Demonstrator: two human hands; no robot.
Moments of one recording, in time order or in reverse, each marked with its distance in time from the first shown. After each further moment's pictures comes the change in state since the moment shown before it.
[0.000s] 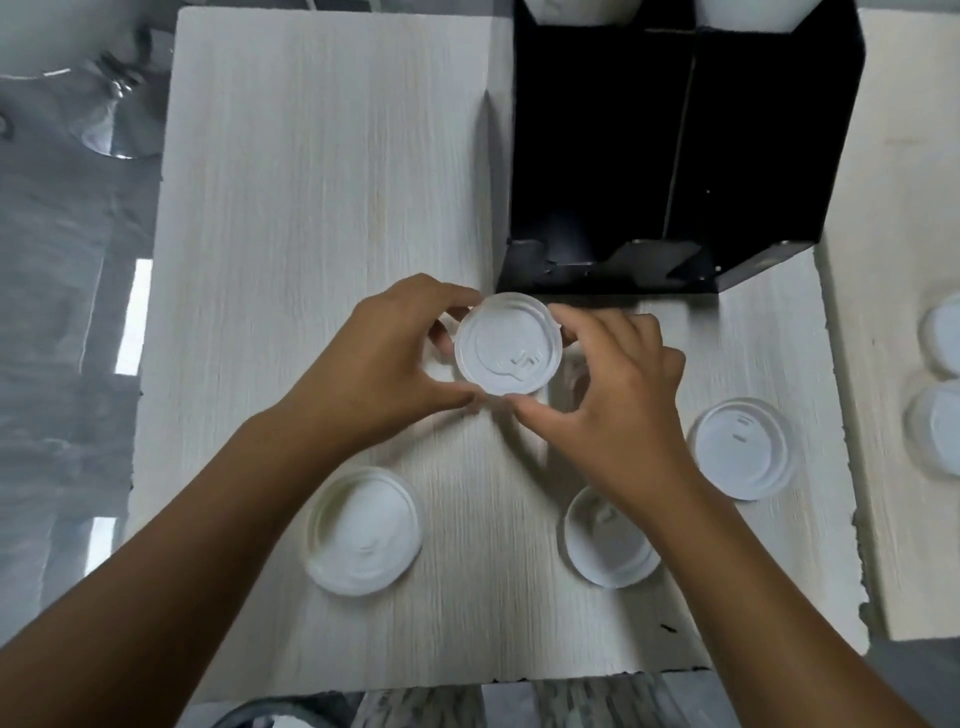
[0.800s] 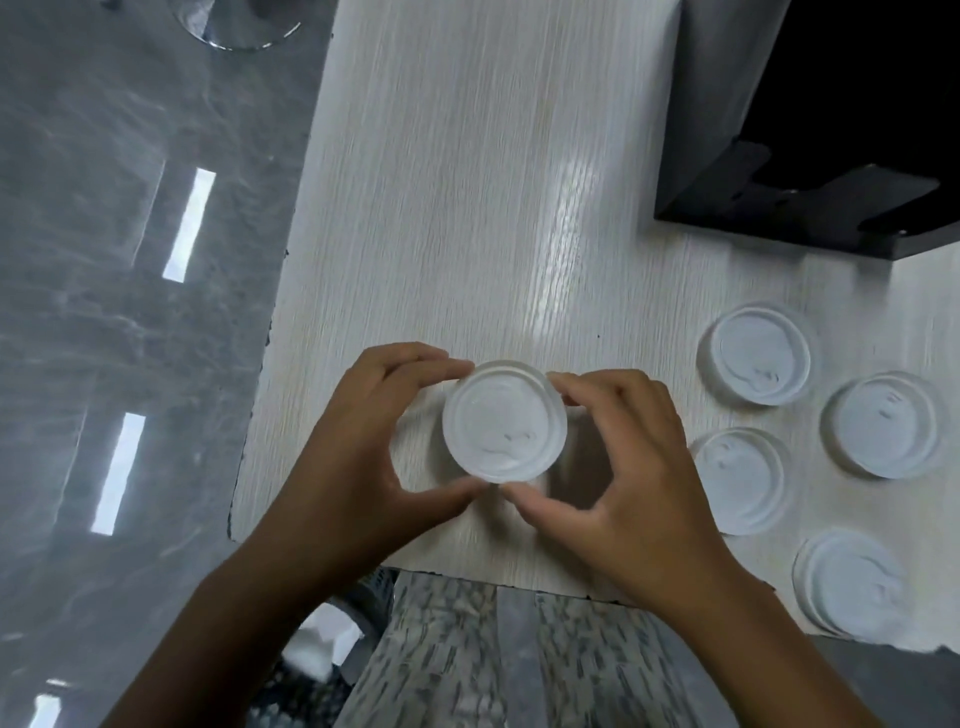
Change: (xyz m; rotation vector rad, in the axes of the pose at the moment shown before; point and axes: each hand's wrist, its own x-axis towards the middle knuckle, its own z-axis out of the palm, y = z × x) left_hand -0.181 -0.028 0.013 -0.198 0.172 -0.206; right_hand -0.097 -0.054 0.048 0.162 -0.173 -0.245
